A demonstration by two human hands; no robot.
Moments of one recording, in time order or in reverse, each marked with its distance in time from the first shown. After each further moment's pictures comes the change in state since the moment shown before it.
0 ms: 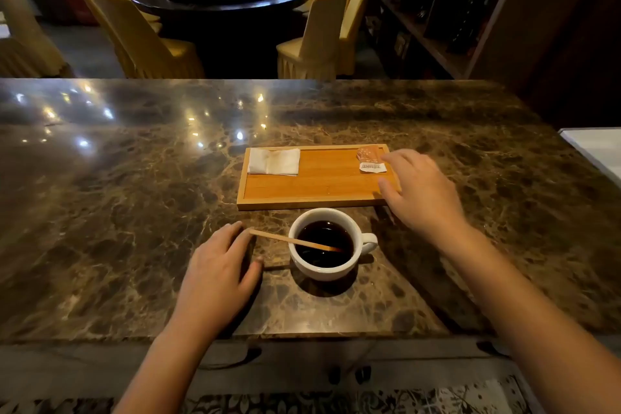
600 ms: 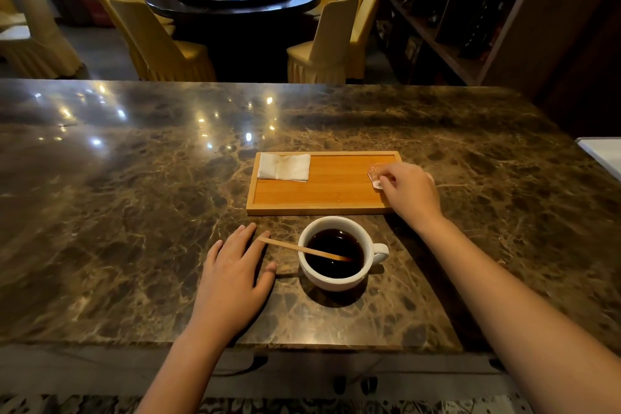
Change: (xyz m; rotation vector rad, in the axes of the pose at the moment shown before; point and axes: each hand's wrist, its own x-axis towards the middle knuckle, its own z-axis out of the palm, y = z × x) left_hand 0.005 -0.005 0.020 -0.058 0.046 0.011; right_hand 0.037 0.013 0.056 0.137 -0.017 0.077
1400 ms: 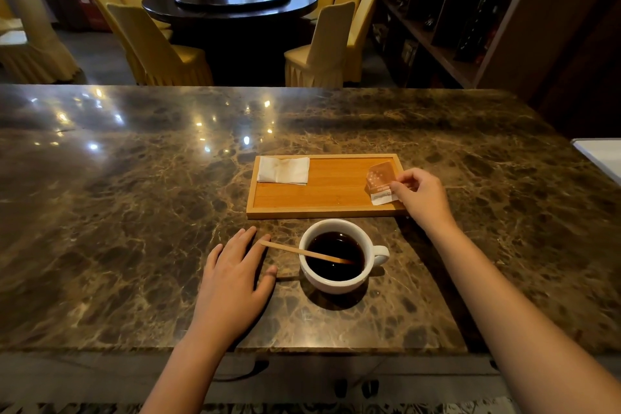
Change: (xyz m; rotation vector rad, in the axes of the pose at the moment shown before) left_hand 0.001 -0.003 0.002 -0.007 0.010 0.002; right_hand -0.010 0.007 -0.011 0.446 -0.003 0.366
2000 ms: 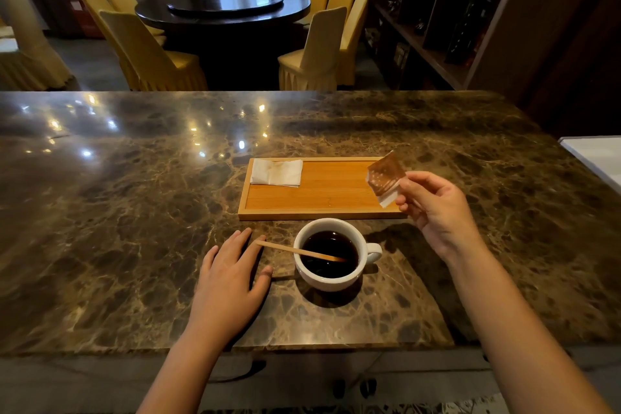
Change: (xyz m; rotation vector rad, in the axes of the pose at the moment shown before) left_hand 0.000 0.001 -0.002 0.004 -0.013 0.001; right_hand -0.053 -0.032 -0.040 0.886 -0.109 0.154
